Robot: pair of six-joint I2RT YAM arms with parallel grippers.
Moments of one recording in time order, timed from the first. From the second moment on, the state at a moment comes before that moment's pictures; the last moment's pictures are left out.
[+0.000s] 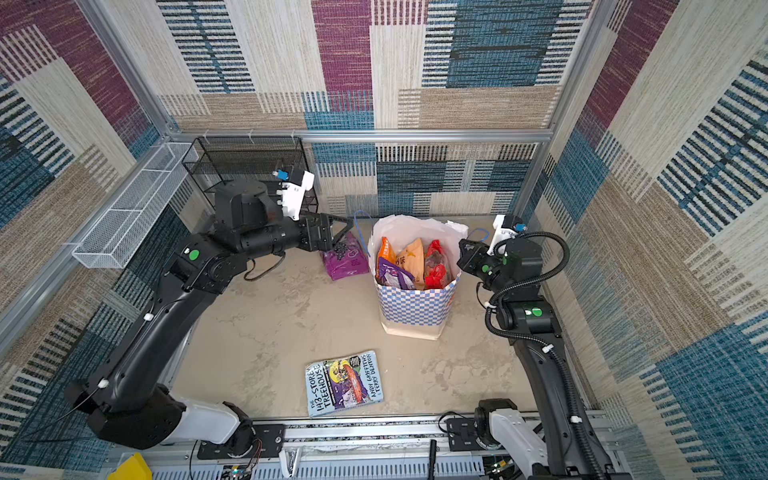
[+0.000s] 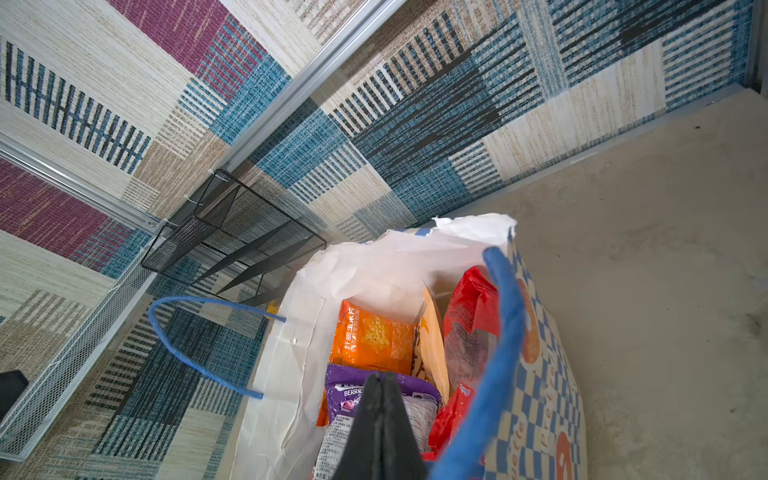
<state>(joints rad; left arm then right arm) -0.57 1.40 1.83 -0.76 0.21 -0.35 0.04 0.94 1.03 -0.33 -0.30 0.61</state>
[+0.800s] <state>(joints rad) -0.20 1.84 1.37 -0.43 0.54 -0.61 0.04 0.94 1.00 -0.29 -0.36 0.63</state>
